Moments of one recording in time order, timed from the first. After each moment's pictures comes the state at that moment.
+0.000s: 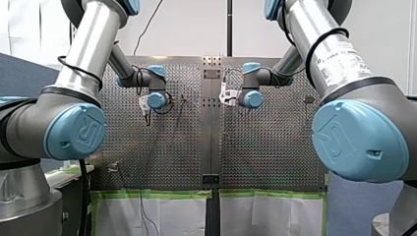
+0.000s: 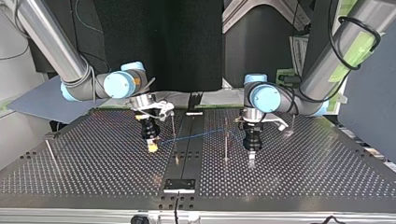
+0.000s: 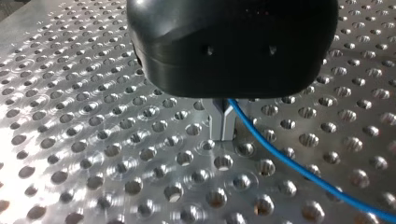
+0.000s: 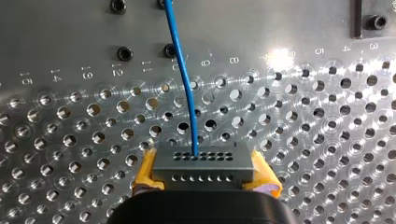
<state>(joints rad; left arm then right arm) -0.17 -2.00 -1.63 -2.52 -1.74 -1.76 2.10 -0.95 1.32 -0.49 1.49 1.66</state>
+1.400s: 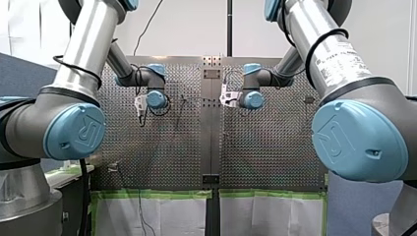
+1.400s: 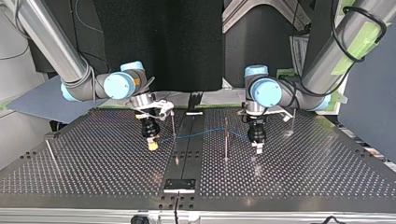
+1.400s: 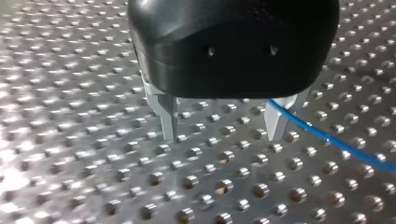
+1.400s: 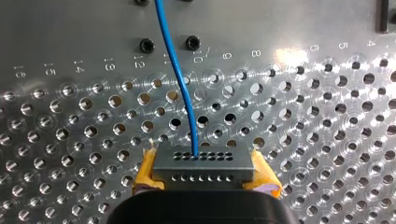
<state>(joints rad) -0.18 -1.95 -1.69 -2.58 -1.82 -1.70 2.10 -0.95 1.32 -0.46 1.49 1.66</state>
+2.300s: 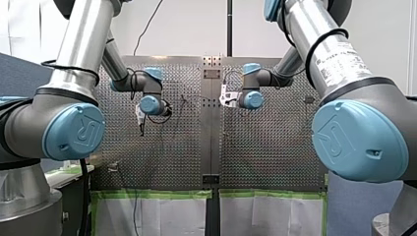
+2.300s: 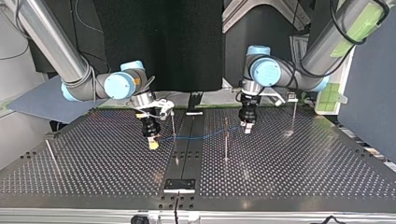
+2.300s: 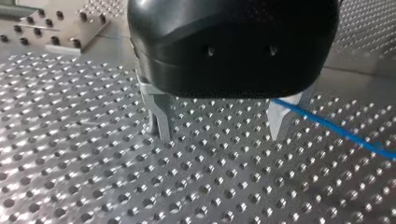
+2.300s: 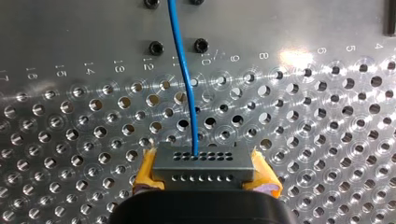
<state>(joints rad) -0.19 -1.89 -1.88 -2.54 -1.66 -1.73 2.10 -0.95 1.32 -0.44 1.49 1.66</state>
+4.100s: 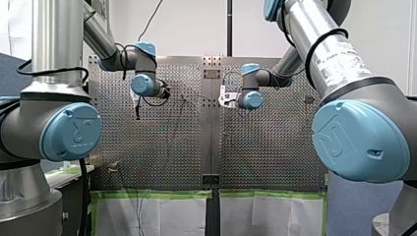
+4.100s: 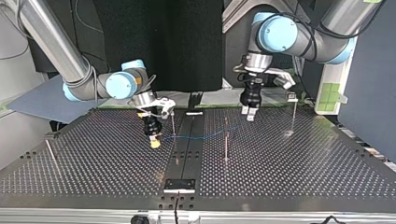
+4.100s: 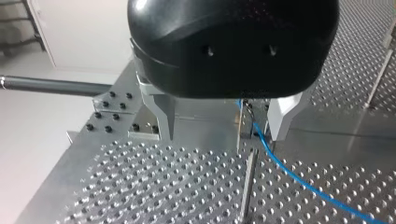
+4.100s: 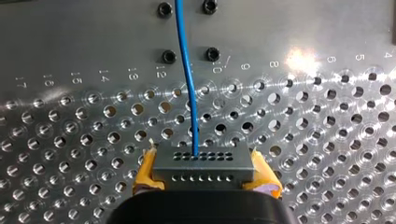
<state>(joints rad) -0.25 -1.60 -2.02 -2.61 -1.67 -1.71 2.10 -0.95 1.32 -0.42 1.49 1.65</state>
